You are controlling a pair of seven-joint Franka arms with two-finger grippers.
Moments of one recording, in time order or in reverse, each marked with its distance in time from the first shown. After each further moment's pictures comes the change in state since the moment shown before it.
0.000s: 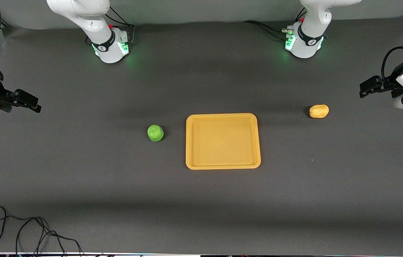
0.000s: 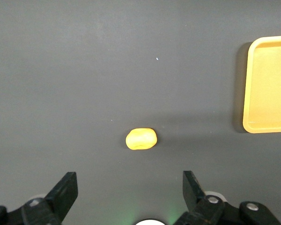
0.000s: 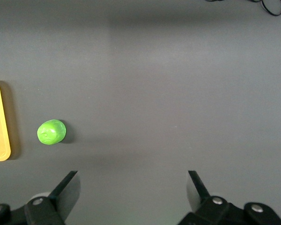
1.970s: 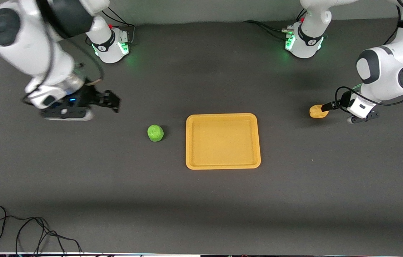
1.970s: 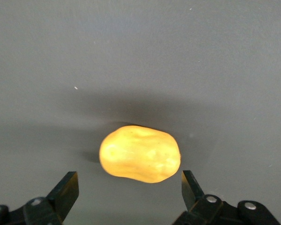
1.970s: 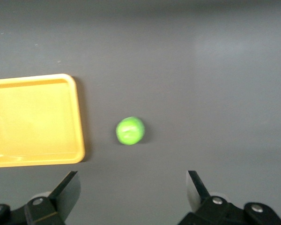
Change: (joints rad) left arm 0.137 0.122 0.011 -0.735 -0.278 0.746 -0.011; right arm 0.420 0.055 0.019 -0.086 0.038 0.181 0.479
